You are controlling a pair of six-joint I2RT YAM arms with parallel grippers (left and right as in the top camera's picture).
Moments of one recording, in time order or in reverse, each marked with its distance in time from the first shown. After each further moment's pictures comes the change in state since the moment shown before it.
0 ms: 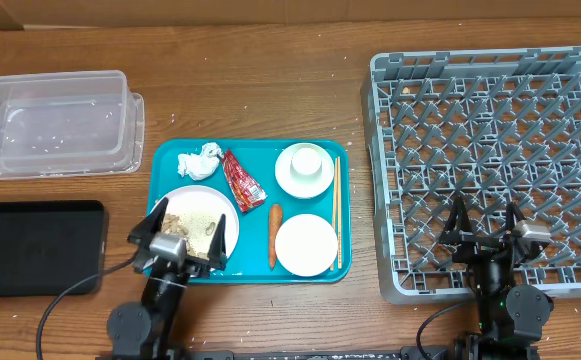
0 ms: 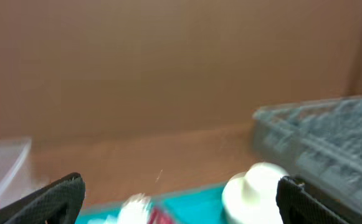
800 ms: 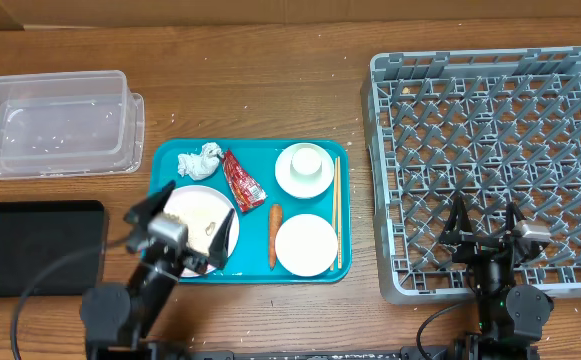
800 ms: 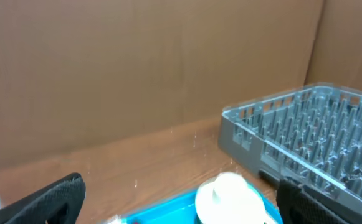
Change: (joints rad) left arm 0.000 0.340 0.407 -0.262 0.124 0.065; right arm 0.000 0.000 0.000 0.001 0.000 -0.001
